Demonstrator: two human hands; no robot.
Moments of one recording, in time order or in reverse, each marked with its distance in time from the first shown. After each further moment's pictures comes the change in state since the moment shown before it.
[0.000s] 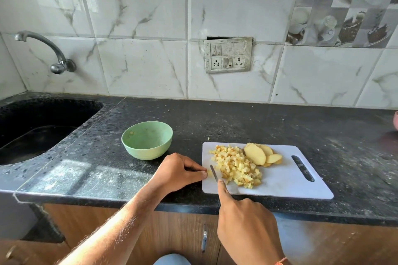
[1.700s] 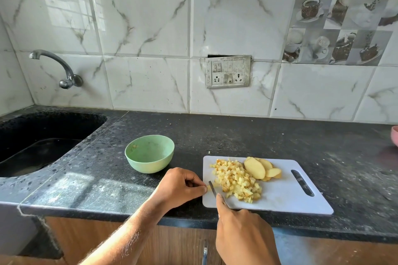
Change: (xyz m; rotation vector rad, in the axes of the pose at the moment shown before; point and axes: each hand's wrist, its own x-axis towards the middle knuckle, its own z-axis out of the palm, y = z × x) left_hand -0.006 0.001 0.000 0.028 0.025 0.090; right_hand 0.006 -0.005 -0.008 0.052 -0.076 0.046
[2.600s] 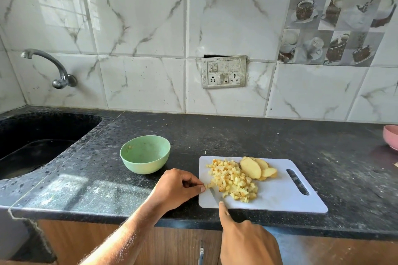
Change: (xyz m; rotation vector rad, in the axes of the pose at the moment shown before) left_hand 0.000 0.001 0.004 0.034 0.001 -0.001; right_hand -0.007 0.014 0.001 -0.047 -0.207 0.005
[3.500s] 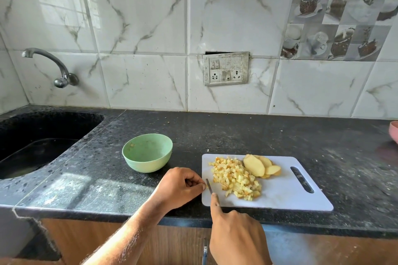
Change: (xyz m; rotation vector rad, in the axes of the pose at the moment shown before) left_hand 0.000 -0.003 -0.001 0.029 0.024 0.050; right_hand 0.016 -0.024 0.000 -0.058 -0.002 -0.029
